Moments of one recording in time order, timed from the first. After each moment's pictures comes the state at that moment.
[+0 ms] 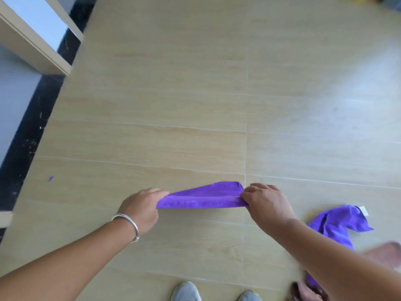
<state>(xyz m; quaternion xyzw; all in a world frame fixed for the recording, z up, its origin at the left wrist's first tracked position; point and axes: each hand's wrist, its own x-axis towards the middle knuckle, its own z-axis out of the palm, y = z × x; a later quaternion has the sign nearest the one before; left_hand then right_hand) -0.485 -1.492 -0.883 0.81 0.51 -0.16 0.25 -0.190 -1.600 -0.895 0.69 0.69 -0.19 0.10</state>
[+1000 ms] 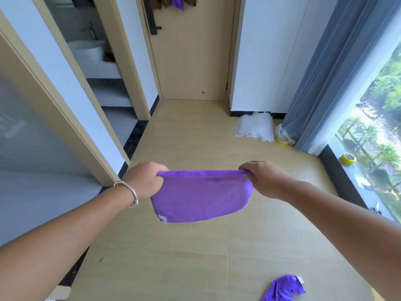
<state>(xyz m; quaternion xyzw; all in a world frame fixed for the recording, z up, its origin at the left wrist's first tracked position) -0.443 -1.422 -0.216 0.84 0.50 0.04 0.21 -0.139 -1.533 -0.227 0.73 0.66 -0.16 -0.06</state>
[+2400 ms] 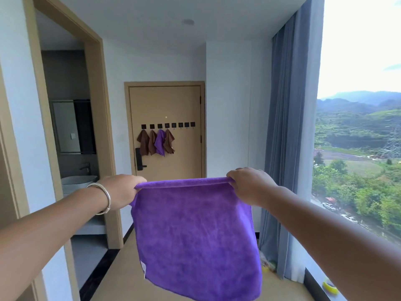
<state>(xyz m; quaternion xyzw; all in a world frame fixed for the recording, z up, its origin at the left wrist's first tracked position) -0.346 -1.400 0.129 0.89 0.43 0.11 -0.10 -0.043 -1.558 0.131 0.73 0.63 0.22 -0.11</state>
